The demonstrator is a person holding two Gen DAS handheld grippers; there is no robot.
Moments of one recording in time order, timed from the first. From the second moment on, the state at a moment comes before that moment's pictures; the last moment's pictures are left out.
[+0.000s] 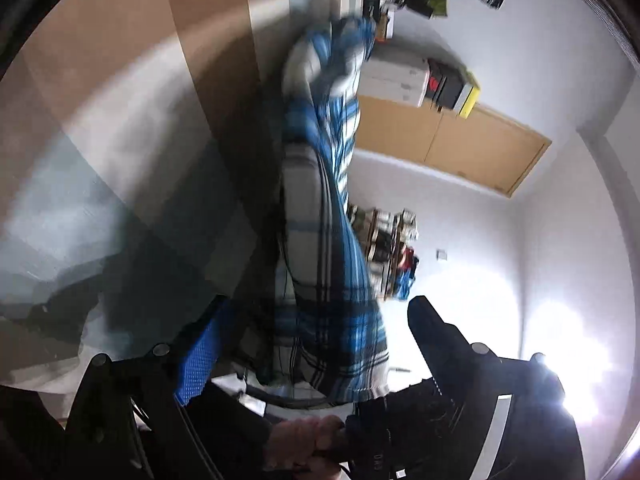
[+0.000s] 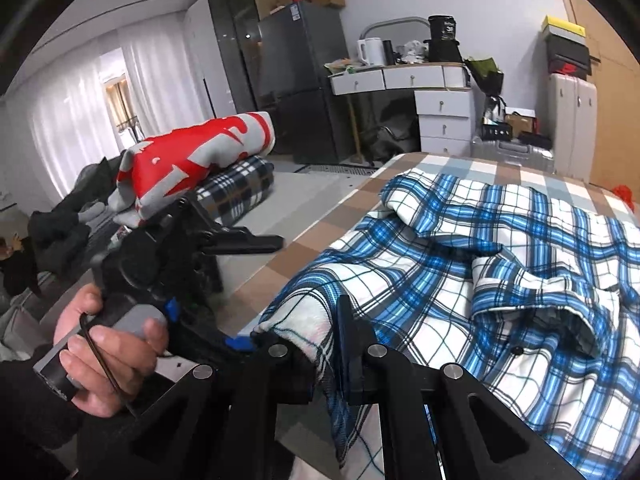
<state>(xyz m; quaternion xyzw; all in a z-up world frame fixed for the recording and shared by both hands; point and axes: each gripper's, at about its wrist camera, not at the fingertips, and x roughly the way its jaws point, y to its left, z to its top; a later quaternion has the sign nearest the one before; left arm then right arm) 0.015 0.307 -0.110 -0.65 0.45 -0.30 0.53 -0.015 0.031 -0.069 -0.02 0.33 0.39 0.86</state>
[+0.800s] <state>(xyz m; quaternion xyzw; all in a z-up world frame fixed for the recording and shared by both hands) 0.024 0.288 -0.086 -0.59 0.44 -0.30 0.61 -0.041 0.026 -0.104 -0.02 0.40 0.40 0.83</state>
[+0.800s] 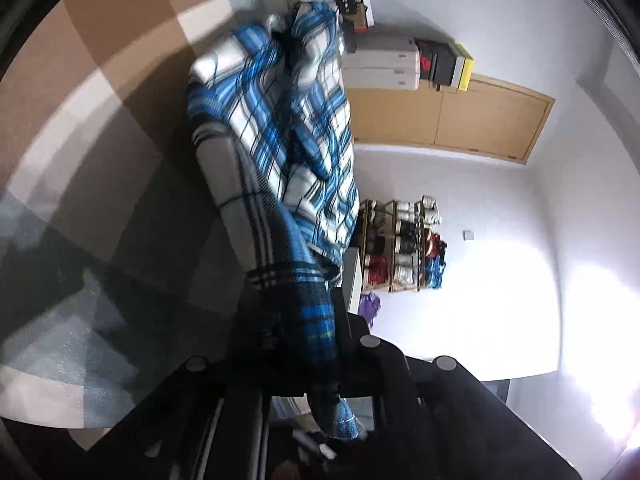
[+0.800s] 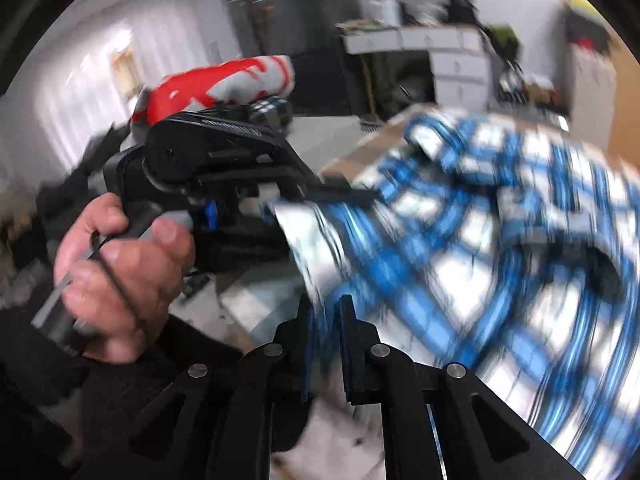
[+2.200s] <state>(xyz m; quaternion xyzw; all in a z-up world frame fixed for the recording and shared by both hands) 0.054 0.268 -0.048 -0.61 0.41 -0.37 0.57 -0.045 -0.162 -0.233 0.70 0.29 0.17 0.63</state>
